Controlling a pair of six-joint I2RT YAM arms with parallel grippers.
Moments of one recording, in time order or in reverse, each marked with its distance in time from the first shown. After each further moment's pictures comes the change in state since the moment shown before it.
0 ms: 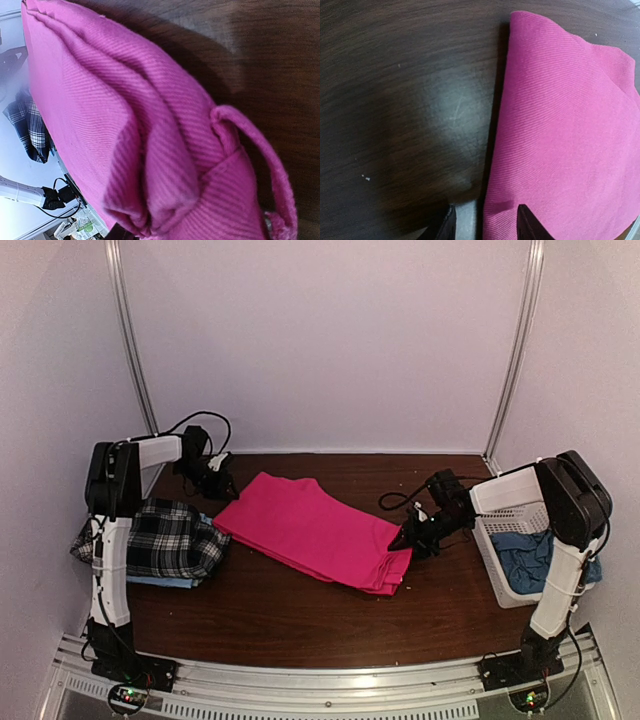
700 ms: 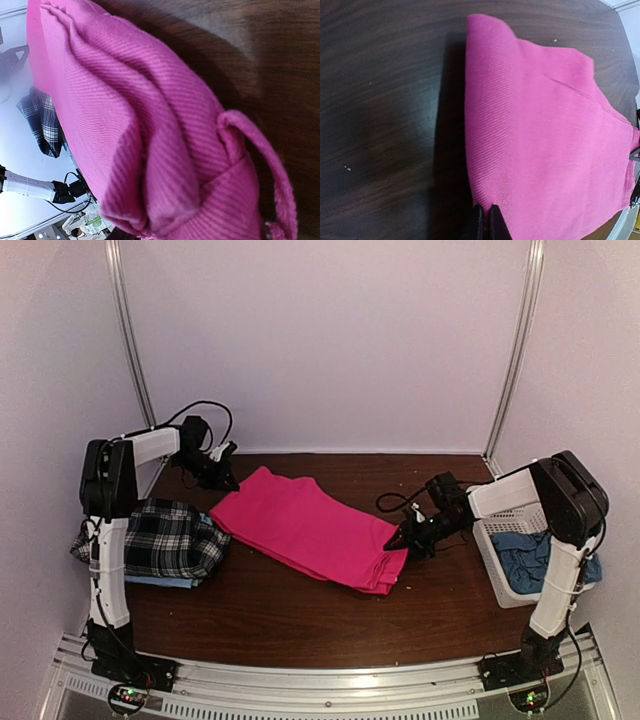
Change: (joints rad) left arm -0.014 -0.053 0.000 -0.025 0.094 -0.015; right arm -0.003 0.019 -0.027 0.108 -0.079 0.032
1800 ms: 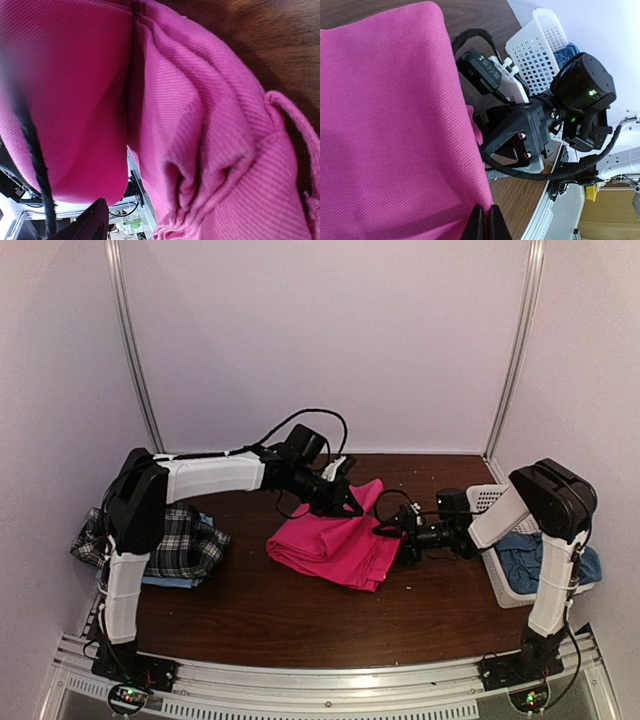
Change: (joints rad) left arm -0.647 -0.134 -0.114 0.412 0.062 -0.587; right arm 0.001 0.082 -0.243 0.884 -0.201 0.412
